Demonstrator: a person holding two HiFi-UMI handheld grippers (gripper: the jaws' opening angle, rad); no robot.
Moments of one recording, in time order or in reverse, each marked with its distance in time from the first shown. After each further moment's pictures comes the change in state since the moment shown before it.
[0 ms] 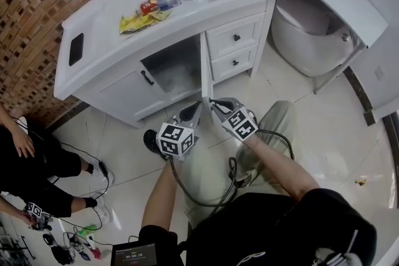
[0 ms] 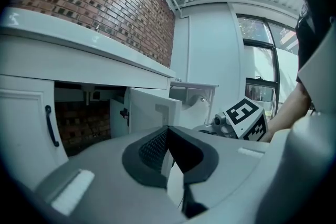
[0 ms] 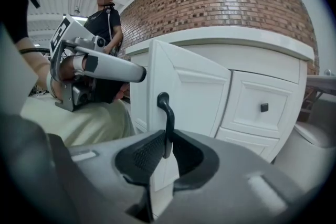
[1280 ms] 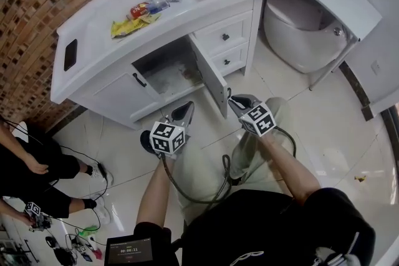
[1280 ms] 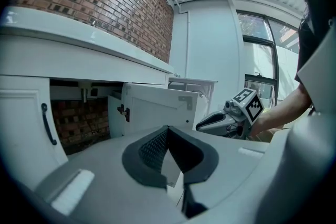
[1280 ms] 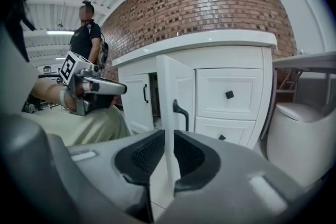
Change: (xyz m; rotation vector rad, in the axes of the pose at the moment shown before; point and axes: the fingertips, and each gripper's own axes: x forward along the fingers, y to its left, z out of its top) left arm 0.010 -0.007 -0.008 0.015 0.051 -0.004; right arm -0.084 -0.063 -0.029 0.167 -0.031 -0.048
